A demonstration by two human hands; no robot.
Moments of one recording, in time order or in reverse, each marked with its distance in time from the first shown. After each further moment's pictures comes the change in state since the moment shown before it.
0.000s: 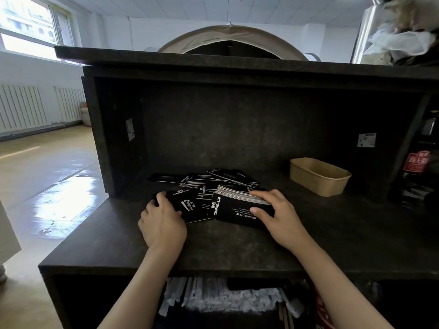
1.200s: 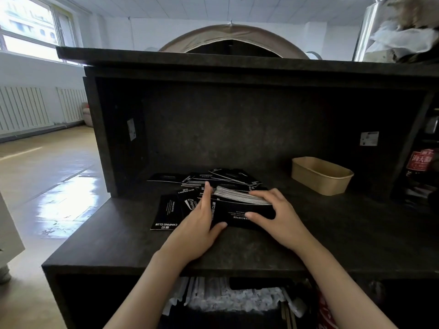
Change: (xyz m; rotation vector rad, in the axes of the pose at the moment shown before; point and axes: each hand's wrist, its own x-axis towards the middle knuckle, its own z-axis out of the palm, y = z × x) left_hand -0.014 0.015 0.007 -0.197 -0.404 0.674; right_hand -0.002 -0.003 0.000 0.065 -0.058 0.011
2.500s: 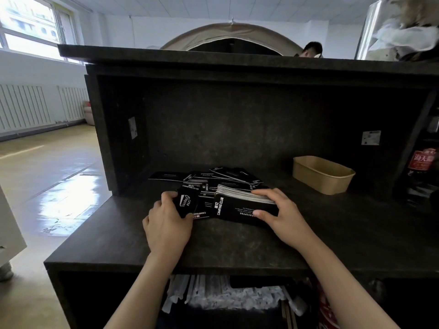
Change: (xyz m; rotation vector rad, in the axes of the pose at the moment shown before) left_hand -0.012 -0.010 -0.016 0.045 0.461 -0.568; right_hand 0.001 0.002 -0.002 -0.004 0.016 -0.020
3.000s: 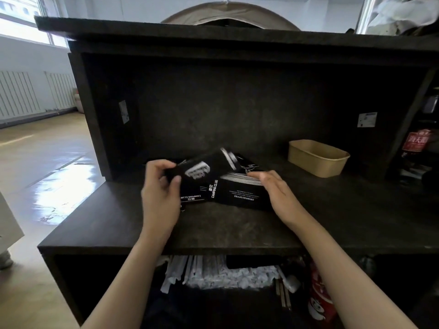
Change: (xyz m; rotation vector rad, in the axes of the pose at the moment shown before) left_hand 0.002 0.002 -0.007 -0.711 0.124 0.342; right_hand -0.001 -0.007 0.000 0.258 -0.009 0.115
